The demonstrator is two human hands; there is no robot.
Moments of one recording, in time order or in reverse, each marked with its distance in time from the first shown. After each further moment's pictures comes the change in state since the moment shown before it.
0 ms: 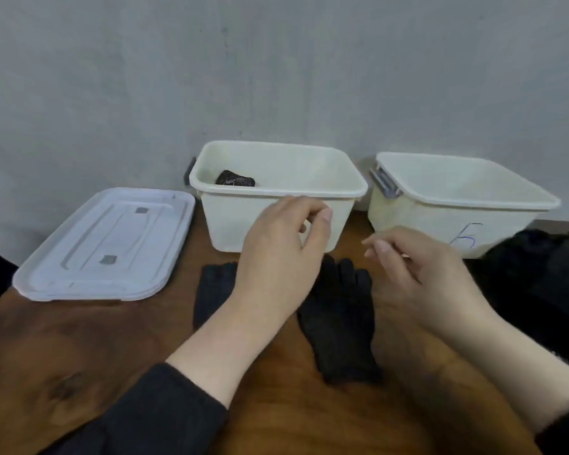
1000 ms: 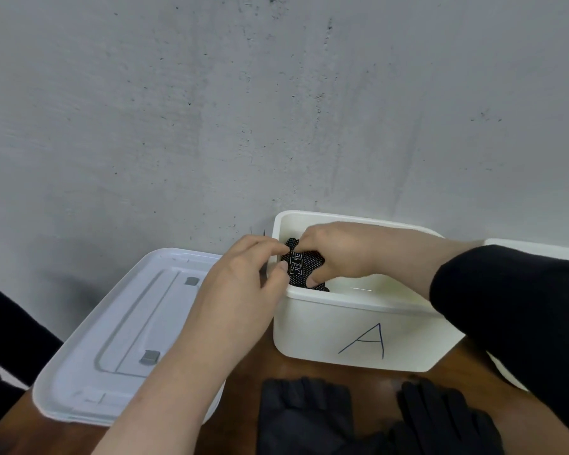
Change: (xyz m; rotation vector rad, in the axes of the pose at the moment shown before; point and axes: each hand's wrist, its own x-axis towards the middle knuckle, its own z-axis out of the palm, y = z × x) left_hand 0.083 -0.143 -0.086 0.152 0.008 -0.231; right_hand 0.286 -0.040 0.163 -0.530 -0.845 -0.360
